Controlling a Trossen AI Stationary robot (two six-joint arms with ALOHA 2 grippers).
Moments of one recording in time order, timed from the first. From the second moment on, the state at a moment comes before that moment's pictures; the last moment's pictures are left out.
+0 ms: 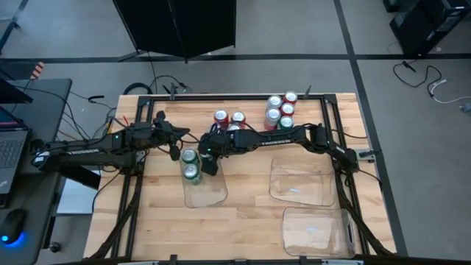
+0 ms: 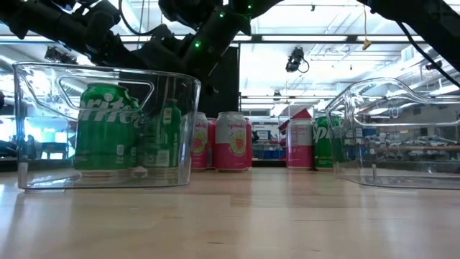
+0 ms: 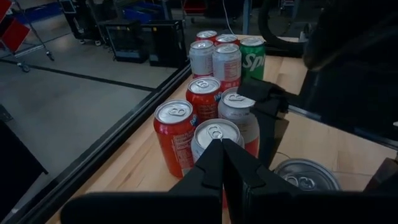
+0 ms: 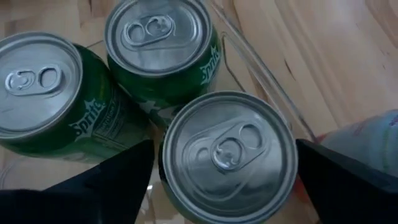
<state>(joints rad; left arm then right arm) 0.17 0.56 0.43 -0.15 -0.29 -0.01 -0.02 2.29 2.01 -0.63 0.14 0.23</state>
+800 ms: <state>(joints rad) 0.17 0.49 0.43 -0.17 -0.22 -0.01 0.03 2.25 2.24 -1.27 0.38 0.16</state>
